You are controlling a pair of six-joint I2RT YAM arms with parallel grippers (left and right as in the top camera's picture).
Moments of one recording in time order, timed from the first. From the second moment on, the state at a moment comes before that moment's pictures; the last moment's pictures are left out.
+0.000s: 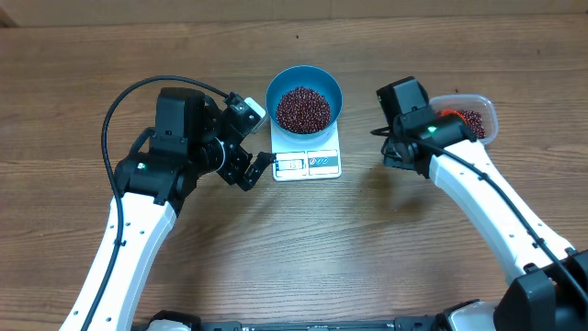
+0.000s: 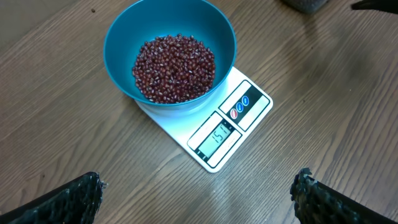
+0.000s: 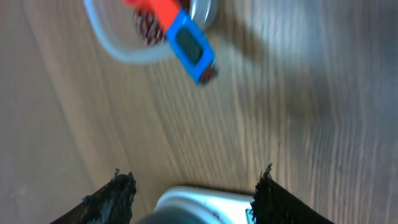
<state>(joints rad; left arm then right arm) -0.21 1.31 1.15 -0.70 0.39 0.43 0.35 1.58 1.25 -0.86 0.31 2.09</state>
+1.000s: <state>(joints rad) -0.21 1.31 1.15 -0.70 0.39 0.43 0.21 1.58 1.04 -0.58 0.32 2.02</state>
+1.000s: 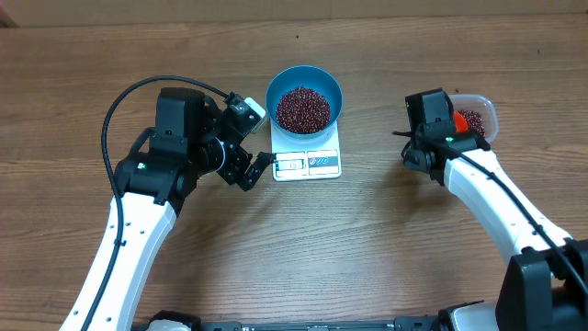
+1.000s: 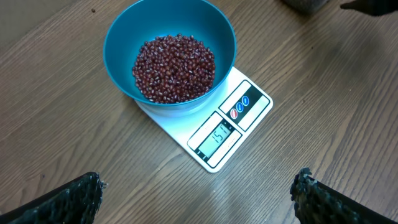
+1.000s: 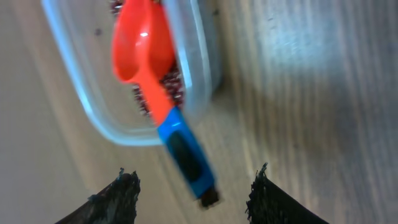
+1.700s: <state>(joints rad) -0.21 1.31 1.15 -0.70 0.39 0.43 0.21 1.65 1.04 -0.58 0.29 2.01</state>
